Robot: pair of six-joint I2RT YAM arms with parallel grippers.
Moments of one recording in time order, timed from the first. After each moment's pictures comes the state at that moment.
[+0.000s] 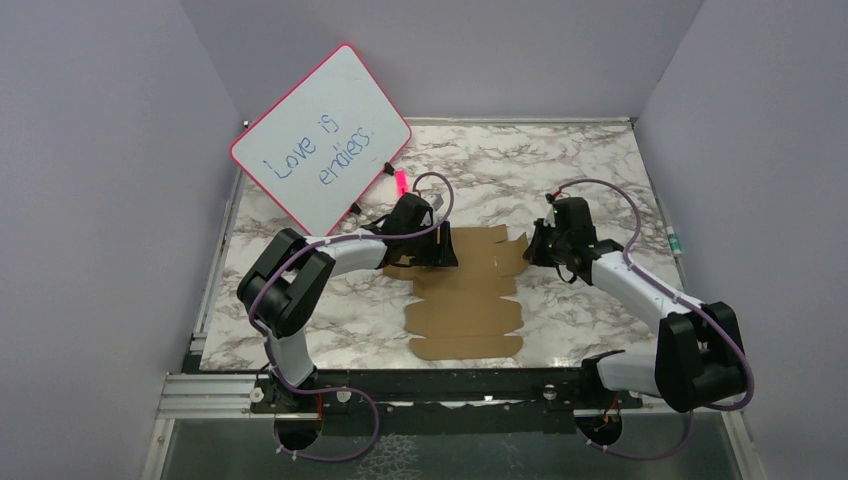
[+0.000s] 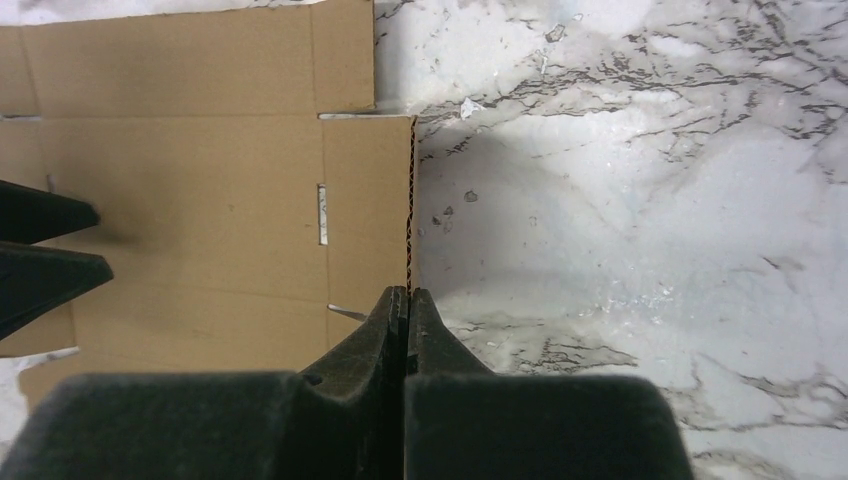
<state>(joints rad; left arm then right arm) -0.65 1.79 0.97 0.01 0.30 -0.56 0.28 1.29 0.70 -0.26 -0.04 0.33</state>
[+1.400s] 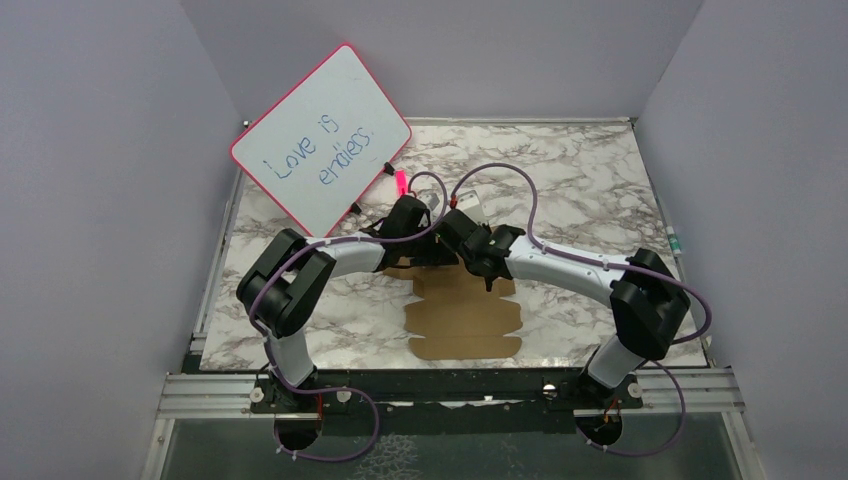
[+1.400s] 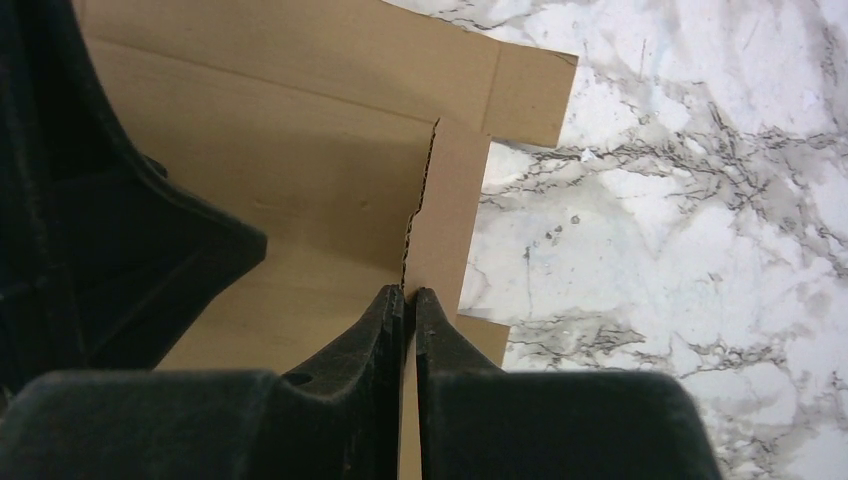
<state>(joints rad) -0.64 1.79 0.93 0.10 0.30 -0.63 0.90 1.64 1.13 -0.58 0.62 0.39</state>
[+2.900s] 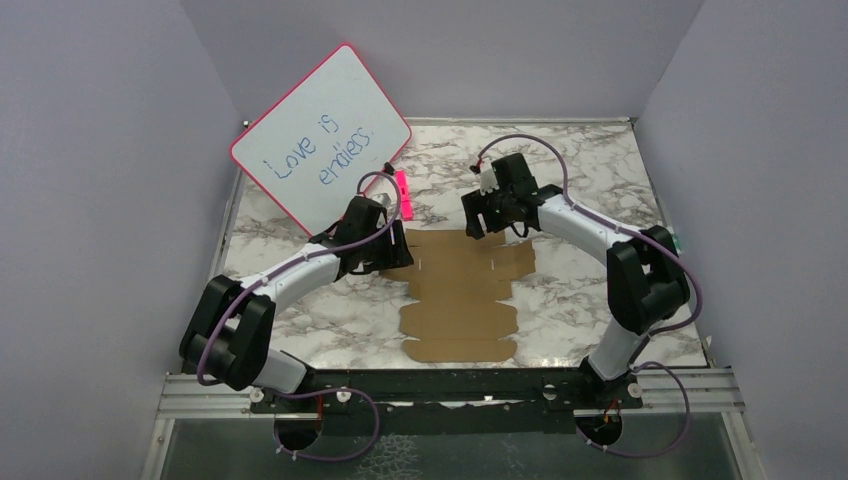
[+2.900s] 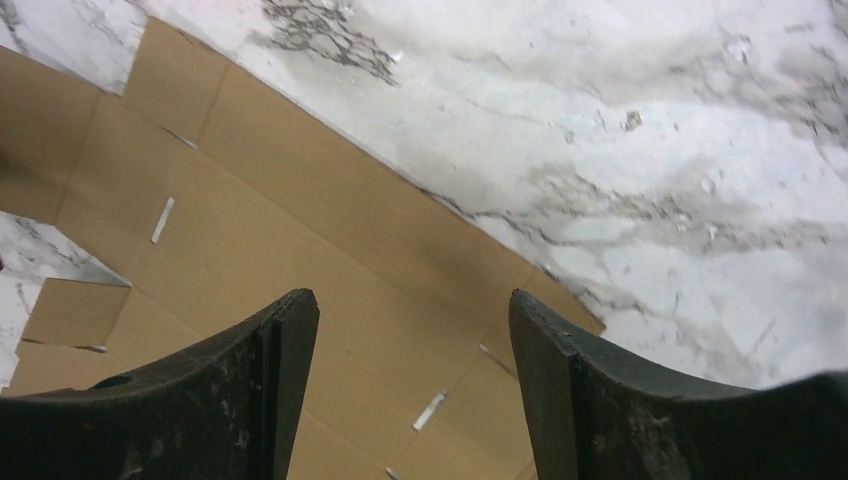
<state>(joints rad) -0.48 1.44 0.80 -0.21 0.19 -0.56 0.46 1.76 1.23 -0.36 -0.20 -0.01</state>
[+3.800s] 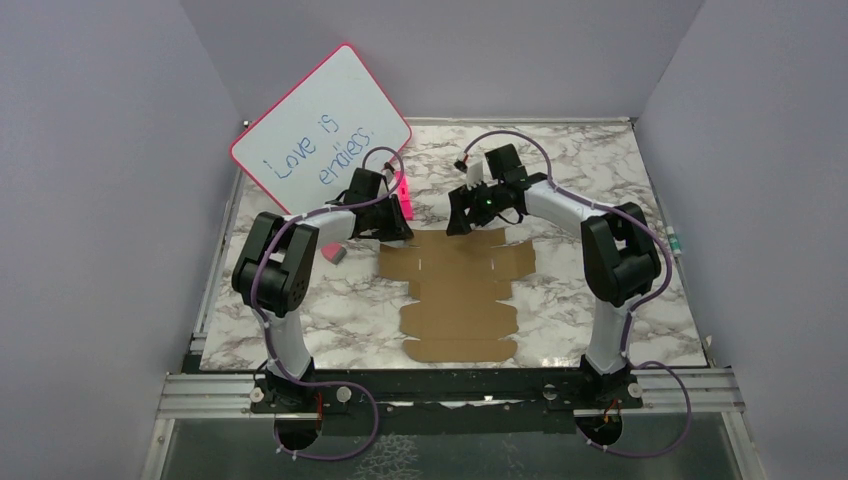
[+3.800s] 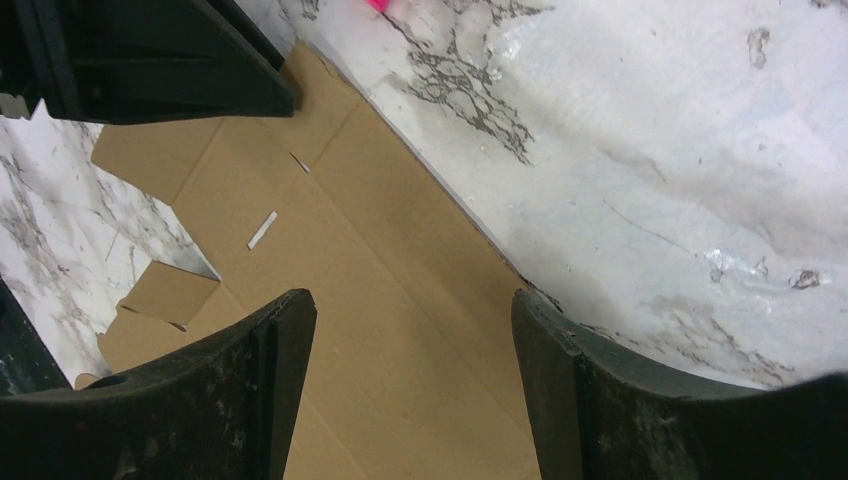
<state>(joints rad) -0.34 1.87 1.08 -0.07 0.38 -0.56 0.42 1.95 1.38 -0.35 -0.55 -0.07</state>
